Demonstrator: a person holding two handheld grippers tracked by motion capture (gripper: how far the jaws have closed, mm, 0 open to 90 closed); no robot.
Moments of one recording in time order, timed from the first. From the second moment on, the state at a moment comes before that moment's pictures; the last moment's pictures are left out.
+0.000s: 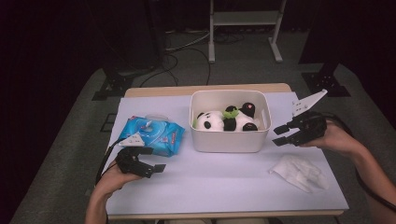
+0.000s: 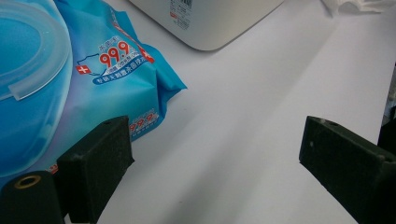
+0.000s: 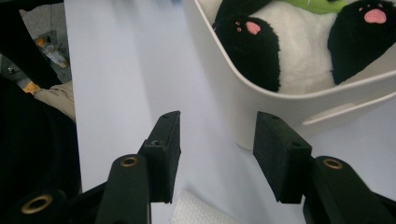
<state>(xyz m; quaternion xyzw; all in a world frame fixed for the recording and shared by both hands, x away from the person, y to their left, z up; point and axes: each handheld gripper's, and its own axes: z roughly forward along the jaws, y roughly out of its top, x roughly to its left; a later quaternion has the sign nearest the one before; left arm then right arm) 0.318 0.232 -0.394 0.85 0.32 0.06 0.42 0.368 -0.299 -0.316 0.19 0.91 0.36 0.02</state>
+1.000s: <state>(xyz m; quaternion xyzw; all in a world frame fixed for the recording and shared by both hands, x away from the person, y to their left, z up) 0.315 0.231 -0.394 0.85 0.32 0.06 0.42 0.340 -0.328 -0.361 0.23 0.90 0.37 0.00</state>
